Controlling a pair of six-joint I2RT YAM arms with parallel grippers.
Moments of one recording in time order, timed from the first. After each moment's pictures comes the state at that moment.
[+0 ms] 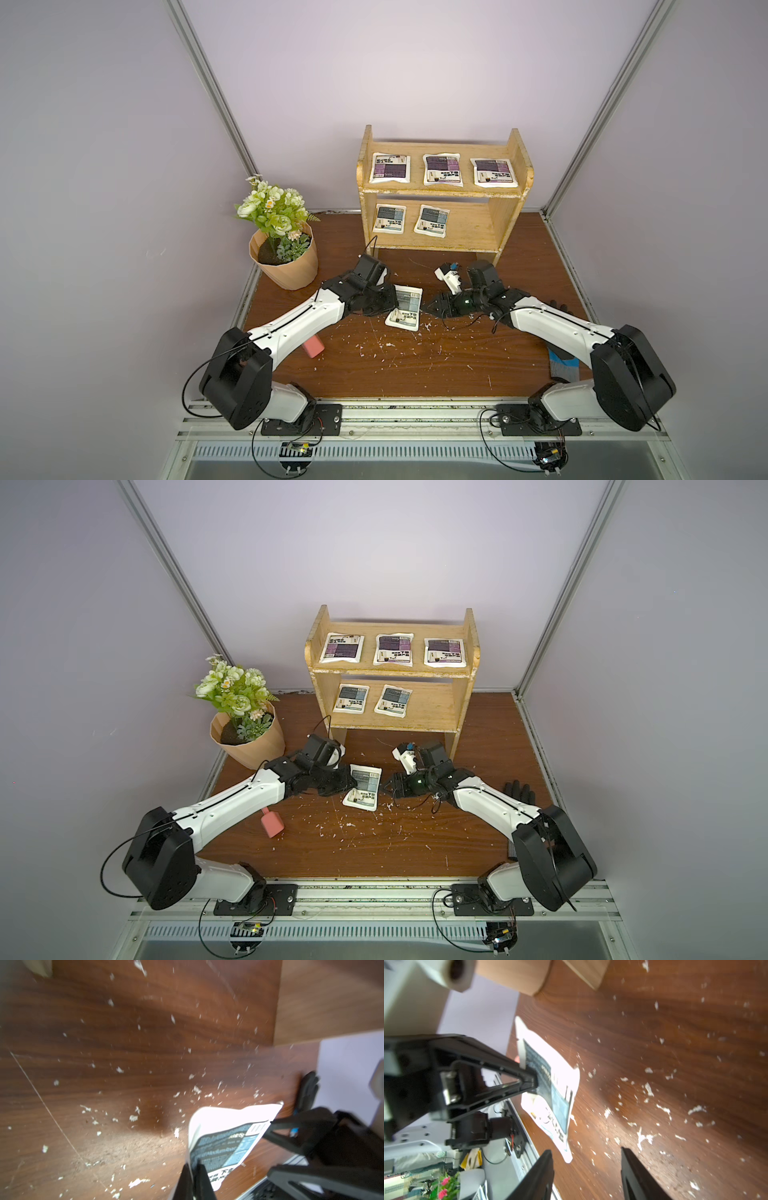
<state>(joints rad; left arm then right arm) -0.58 1.40 0.97 -0.48 0.31 -0.78 0.56 1.39 0.80 -0.10 -0.58 0.49</state>
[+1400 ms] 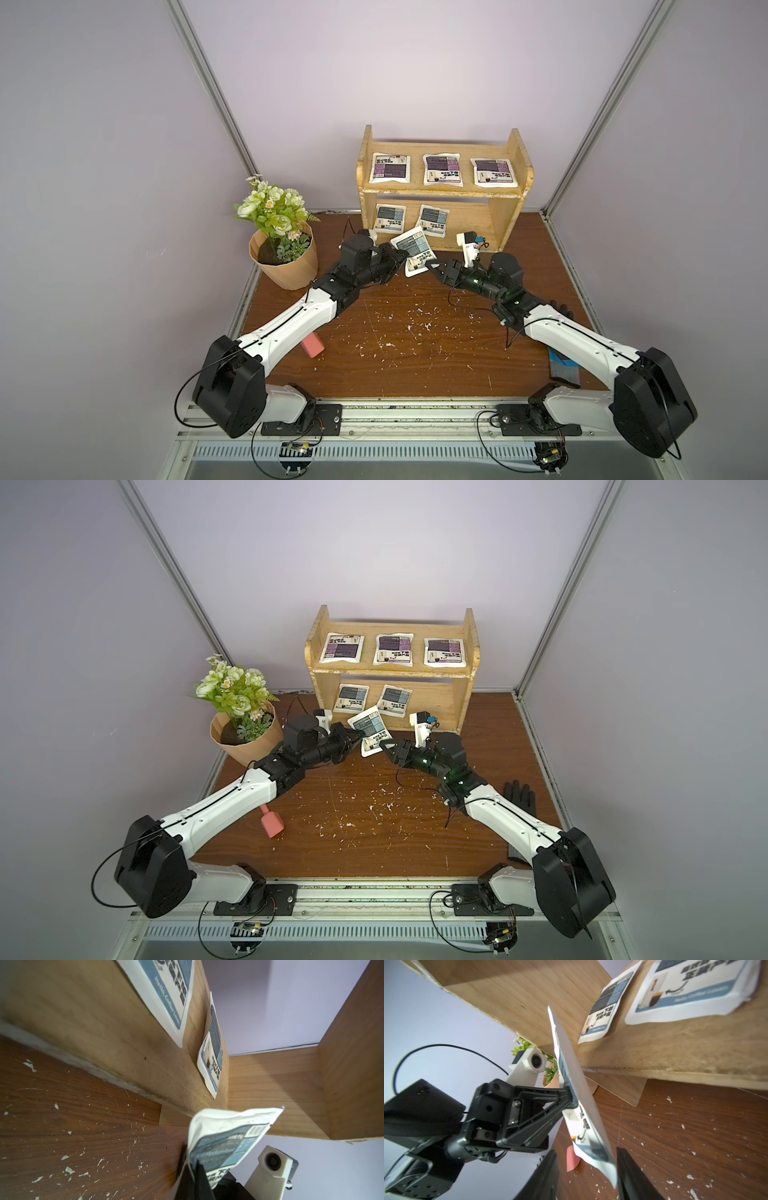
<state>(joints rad) -0.55 1.37 0.99 0.06 0.28 -1.26 0.55 1.28 0.78 0.40 -0.43 0.85</state>
